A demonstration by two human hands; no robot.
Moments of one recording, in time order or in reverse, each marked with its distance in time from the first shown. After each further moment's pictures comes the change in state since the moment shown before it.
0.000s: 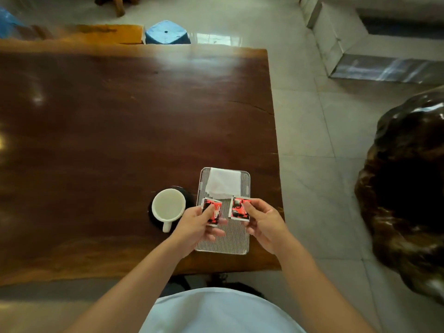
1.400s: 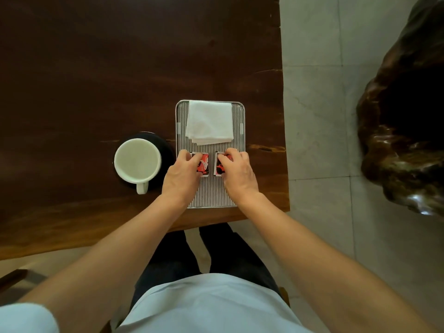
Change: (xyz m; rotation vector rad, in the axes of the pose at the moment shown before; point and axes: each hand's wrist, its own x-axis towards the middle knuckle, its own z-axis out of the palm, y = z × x) left_hand 0.110 -0.064 -0.024 1.399 0.242 0.358; right_hand 0.100 0.078 0.009 -1.451 0.161 -0.411
